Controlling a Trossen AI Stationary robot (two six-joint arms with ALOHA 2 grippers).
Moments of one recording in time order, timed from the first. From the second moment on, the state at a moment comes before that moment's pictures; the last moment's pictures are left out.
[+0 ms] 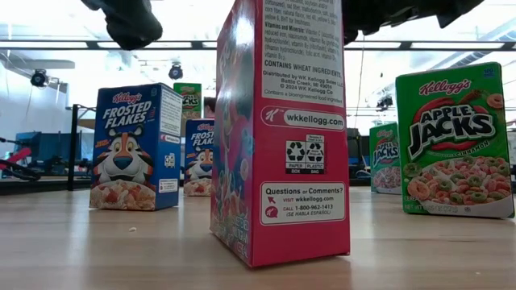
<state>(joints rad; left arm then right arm) -0.35 1.20 0.96 -0.54 -0.14 -0.38 0.01 1.13 0.70 0.24 -0.11 -0.24</state>
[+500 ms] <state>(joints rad) -0.39 1.46 1.13 -0.79 -0.20 -0.32 0.01 1.13 0.70 0.21 -0.11 -0.22</state>
